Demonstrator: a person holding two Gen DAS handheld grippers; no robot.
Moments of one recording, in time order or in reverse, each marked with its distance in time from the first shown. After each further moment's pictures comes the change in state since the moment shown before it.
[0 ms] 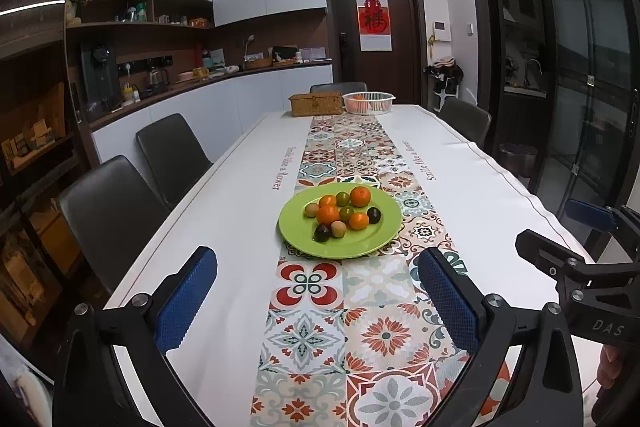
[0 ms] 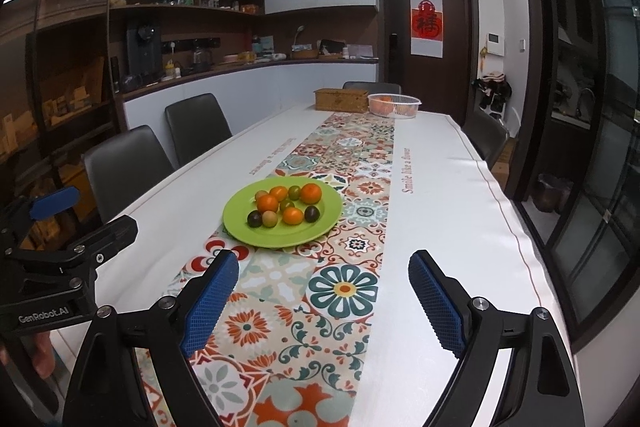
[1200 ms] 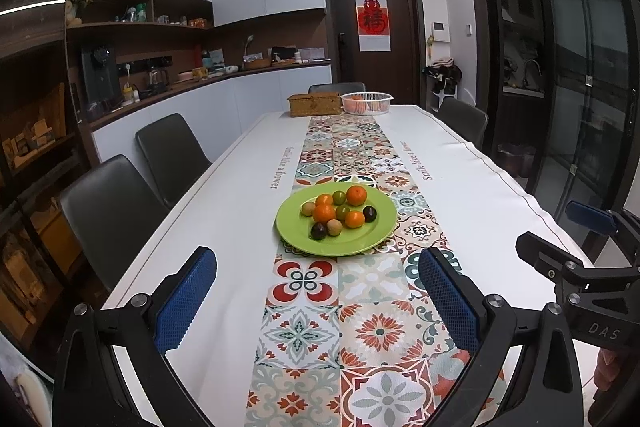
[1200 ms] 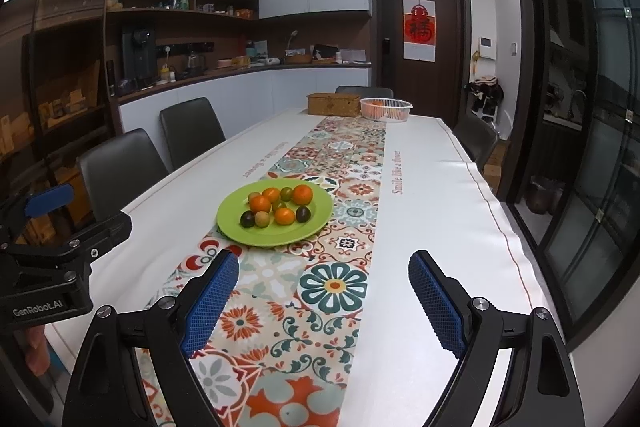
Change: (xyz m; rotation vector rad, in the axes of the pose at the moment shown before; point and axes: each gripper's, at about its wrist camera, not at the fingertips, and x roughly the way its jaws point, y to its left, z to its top) left arm -0.009 -0.004 0.000 -0.001 0.003 -0.003; right arm -0.012 -0.007 -0.001 0.004 -0.010 -0.019
